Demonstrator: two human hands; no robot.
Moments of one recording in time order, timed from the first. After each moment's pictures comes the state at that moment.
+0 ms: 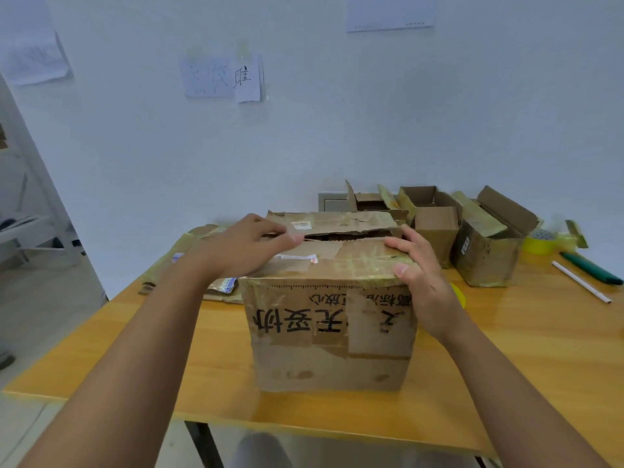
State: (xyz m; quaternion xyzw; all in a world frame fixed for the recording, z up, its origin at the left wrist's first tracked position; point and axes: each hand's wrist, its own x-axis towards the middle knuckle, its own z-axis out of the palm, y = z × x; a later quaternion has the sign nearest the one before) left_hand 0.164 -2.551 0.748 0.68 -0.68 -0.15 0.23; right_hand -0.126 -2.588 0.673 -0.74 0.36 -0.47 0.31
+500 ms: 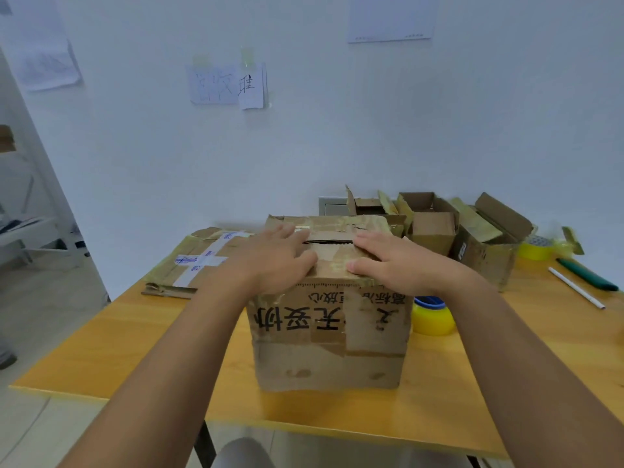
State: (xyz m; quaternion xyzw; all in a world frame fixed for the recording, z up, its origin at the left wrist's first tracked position) left_hand 0.120 -2.546 0.743 0.69 -0.72 -0.02 0.09; right_hand -0.107 -2.595 0.749 -0.89 0.43 -0.08 0.11
